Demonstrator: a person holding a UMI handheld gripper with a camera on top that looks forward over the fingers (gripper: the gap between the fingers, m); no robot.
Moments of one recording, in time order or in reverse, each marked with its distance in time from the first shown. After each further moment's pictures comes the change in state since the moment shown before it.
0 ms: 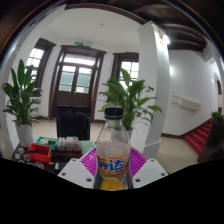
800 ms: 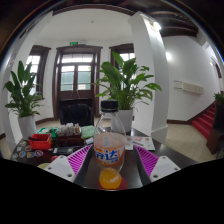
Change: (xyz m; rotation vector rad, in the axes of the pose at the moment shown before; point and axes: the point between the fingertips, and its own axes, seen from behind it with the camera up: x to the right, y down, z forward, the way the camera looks) arm 0.022 0.100 -0.008 -0.059 -0.070 0.125
